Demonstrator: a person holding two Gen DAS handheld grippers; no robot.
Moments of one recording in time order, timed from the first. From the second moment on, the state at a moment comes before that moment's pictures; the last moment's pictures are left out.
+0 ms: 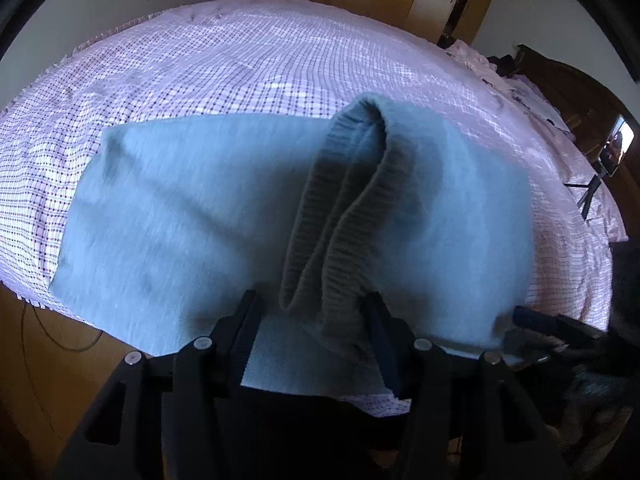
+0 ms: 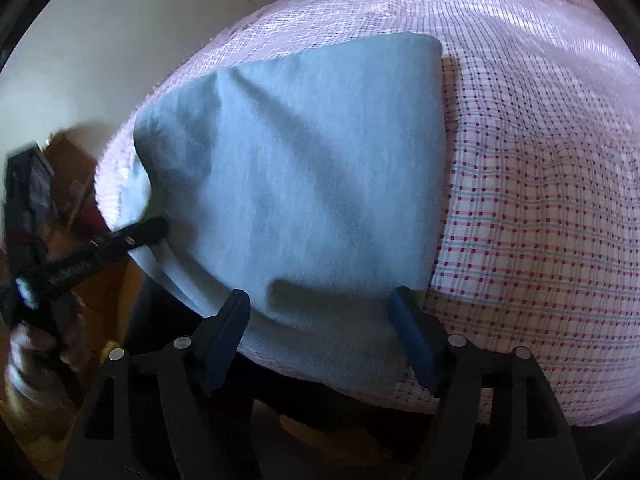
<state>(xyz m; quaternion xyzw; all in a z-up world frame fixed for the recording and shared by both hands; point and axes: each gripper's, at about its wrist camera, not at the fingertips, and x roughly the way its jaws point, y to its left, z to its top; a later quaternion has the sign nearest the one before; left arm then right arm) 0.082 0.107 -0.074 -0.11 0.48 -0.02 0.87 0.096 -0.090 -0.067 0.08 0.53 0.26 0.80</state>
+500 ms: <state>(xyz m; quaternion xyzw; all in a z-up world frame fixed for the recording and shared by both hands) 0.079 0.120 -0.076 -0.17 0.47 -0.05 0.87 0.155 0.022 0.025 -0.16 0.43 0.32 0.83</state>
